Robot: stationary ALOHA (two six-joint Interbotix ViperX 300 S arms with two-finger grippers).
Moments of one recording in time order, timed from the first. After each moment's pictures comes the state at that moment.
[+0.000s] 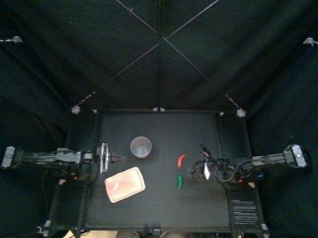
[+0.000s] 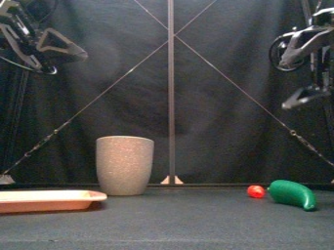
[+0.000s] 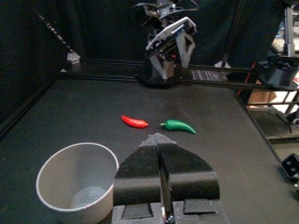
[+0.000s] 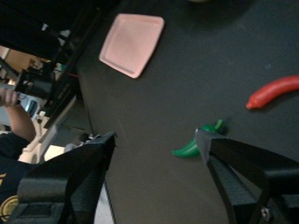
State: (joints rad) left arm 0.08 -0.96 1.19 -0.04 -0.09 0.00; right arm 0.07 -0.73 1.17 0.41 0.04 0.50
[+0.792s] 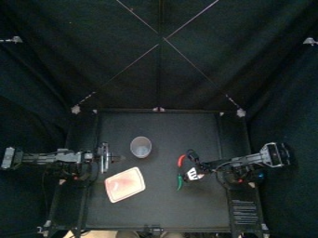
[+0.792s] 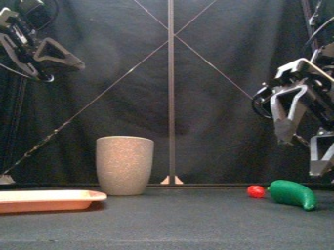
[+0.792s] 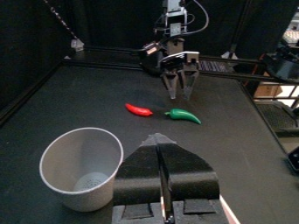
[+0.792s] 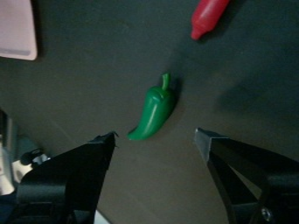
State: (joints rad) left arm 0.09 -0.96 1.22 -0.04 -0.09 0.00; right arm 0.06 -0.27 1.02 0.32 0.17 0.89
